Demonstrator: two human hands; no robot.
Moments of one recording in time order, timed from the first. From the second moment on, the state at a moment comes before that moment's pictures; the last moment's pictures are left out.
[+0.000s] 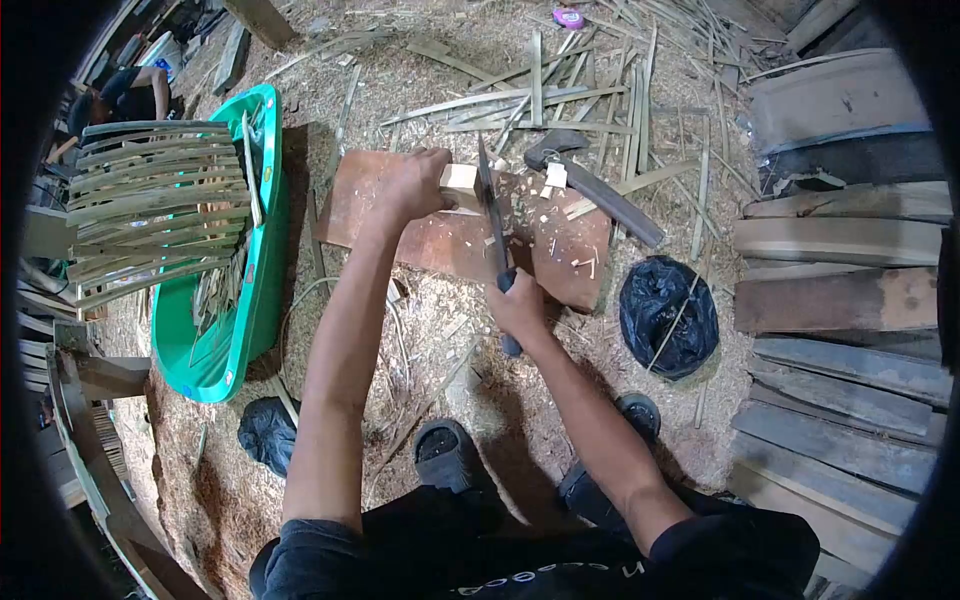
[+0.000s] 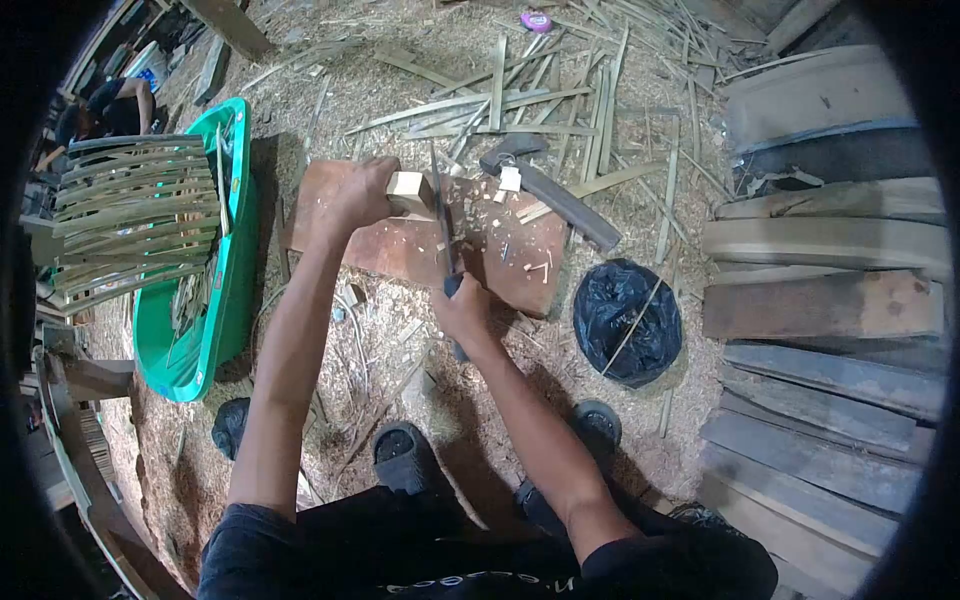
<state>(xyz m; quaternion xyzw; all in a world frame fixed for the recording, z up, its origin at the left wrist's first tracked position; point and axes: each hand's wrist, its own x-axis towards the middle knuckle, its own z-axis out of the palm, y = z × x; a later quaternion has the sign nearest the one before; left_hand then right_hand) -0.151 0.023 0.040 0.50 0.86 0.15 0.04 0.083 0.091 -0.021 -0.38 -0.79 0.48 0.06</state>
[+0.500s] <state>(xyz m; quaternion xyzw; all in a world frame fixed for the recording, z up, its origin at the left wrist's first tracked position) -0.151 0.026 0.039 0.46 0.88 0.13 0.07 0.092 0.093 0.005 -0.36 -0.73 0.56 0.16</state>
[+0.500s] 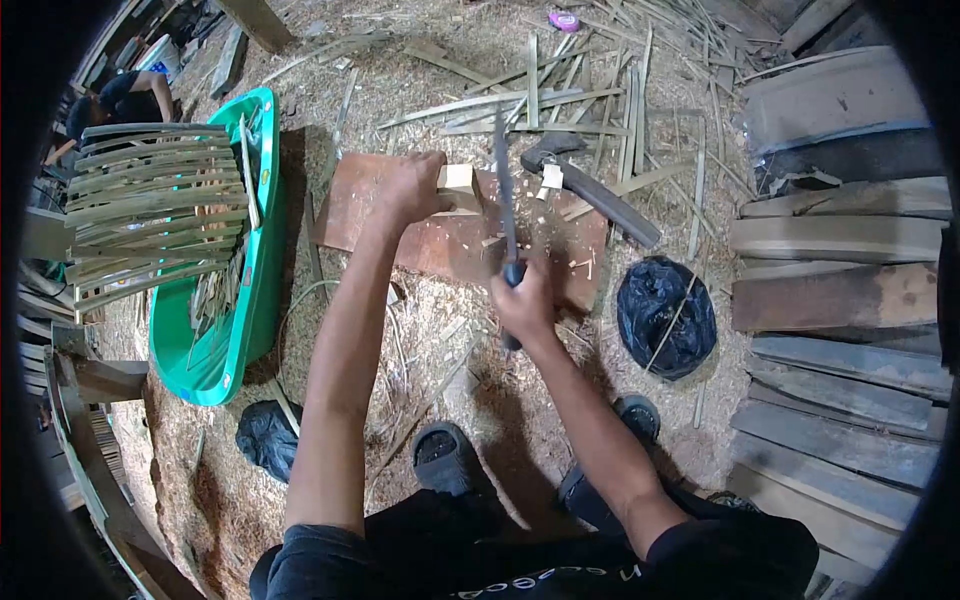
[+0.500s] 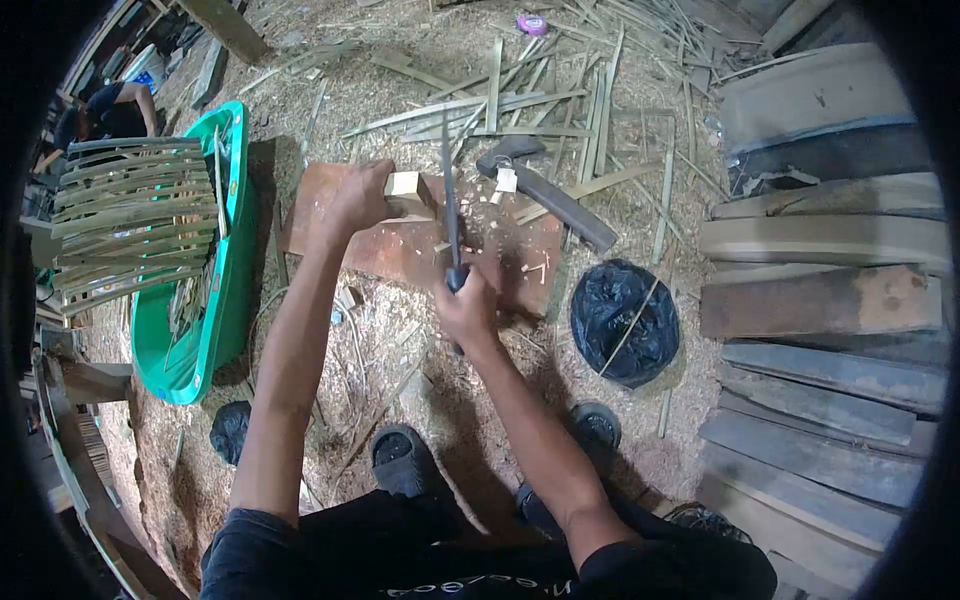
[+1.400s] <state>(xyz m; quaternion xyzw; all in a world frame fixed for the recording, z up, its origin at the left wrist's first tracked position) -0.144 0.029 0.039 0.43 0.89 0.12 0.04 0.129 0.087 -0.018 -0.38 -0.79 0.49 0.00</state>
